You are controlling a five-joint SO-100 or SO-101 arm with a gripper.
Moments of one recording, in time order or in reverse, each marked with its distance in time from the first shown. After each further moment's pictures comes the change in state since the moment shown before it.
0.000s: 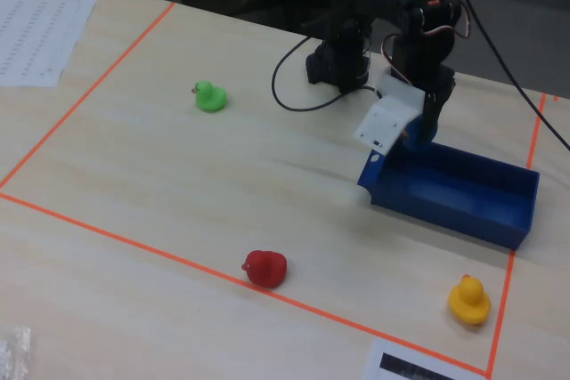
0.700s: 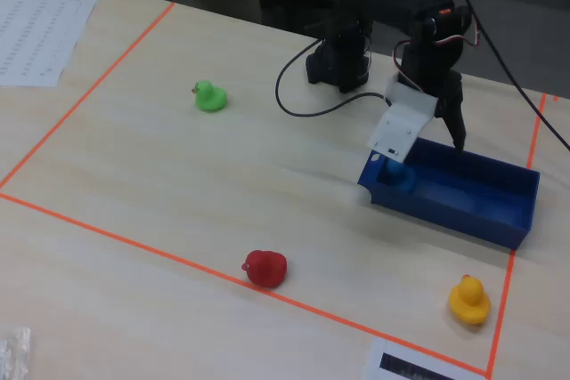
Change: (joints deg) arm -0.4 -0.2 1.5 0.8 -5.5
